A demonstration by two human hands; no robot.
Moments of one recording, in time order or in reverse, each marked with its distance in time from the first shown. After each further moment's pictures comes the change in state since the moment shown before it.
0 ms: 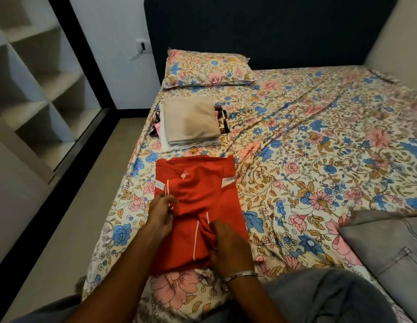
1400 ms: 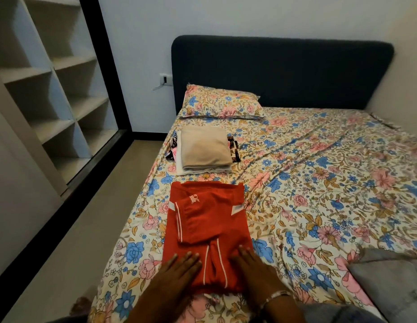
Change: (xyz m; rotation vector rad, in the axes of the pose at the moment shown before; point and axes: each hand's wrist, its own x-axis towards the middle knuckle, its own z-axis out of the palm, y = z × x) left_hand -0.053 -0.062 -0.108 1.962 -0.572 0.948; right_hand 0.010 0.040 -0.028 -0.306 -0.537 -0.005
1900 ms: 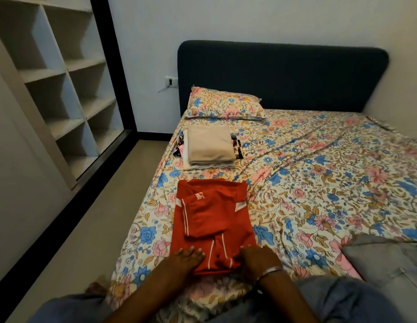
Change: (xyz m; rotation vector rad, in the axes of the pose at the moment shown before) left_hand -0.035 0.034 -0.050 -0.113 -0.141 -0.090; right_hand -0.035 -0.035 -0.011 -0.177 0.061 0.000
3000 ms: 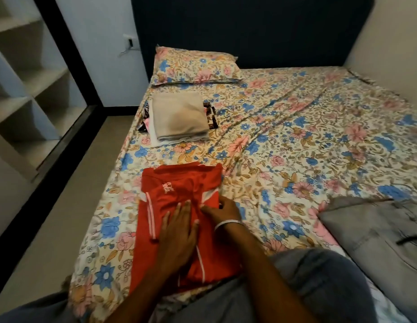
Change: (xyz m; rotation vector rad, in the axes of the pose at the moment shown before) left_hand 0.105 0.045 0.028 -0.358 0.383 -0.258; right_hand 0.086 0.028 0.022 1.309 0.271 0.344
